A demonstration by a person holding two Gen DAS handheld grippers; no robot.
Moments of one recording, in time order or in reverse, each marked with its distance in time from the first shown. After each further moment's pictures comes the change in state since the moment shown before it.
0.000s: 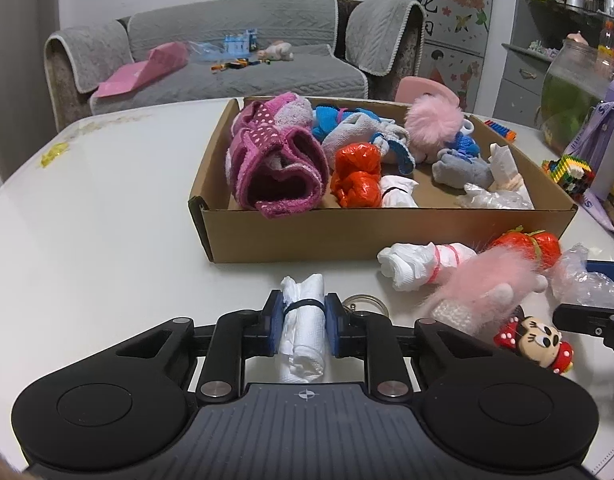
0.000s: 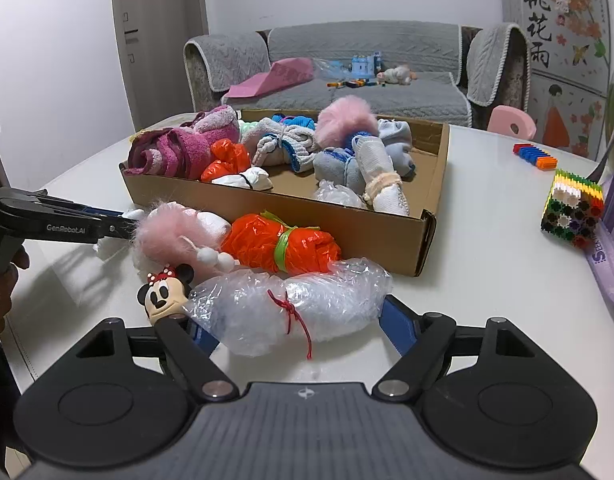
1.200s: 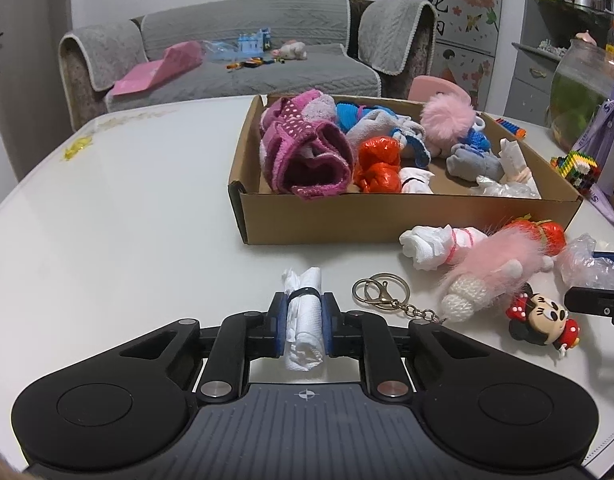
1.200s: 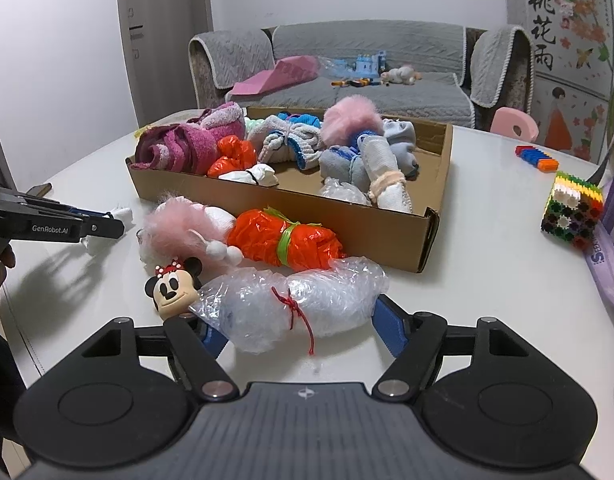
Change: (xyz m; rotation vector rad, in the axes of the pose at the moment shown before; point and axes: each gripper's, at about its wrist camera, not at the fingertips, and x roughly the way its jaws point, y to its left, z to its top) left arm -0.017 0.011 -0.010 -0.008 0.001 0.038; right arm -0.005 0.002 0.001 -0.005 0.002 0.003
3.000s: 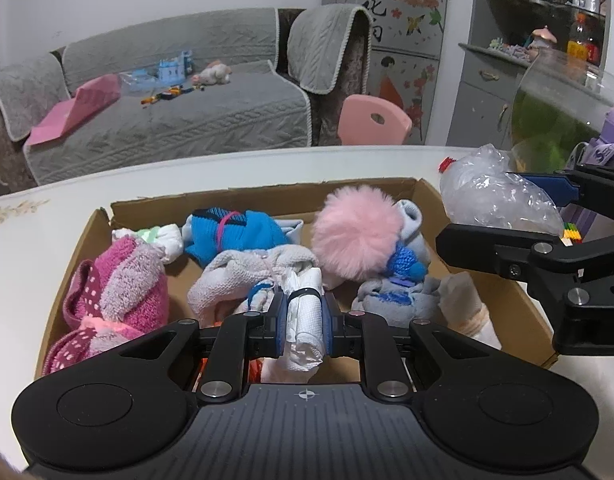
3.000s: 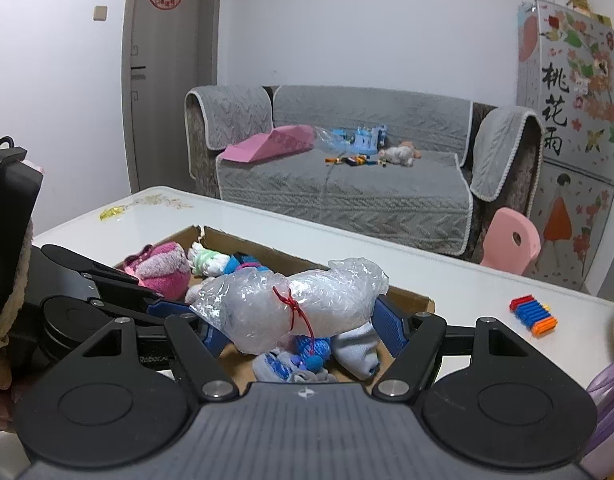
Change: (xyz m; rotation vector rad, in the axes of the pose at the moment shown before) left arm 0.091 -0.091 0.122 0.095 -0.019 -0.140; right arm 0.040 -0.047 0.117 -0.114 -0.156 -0.015
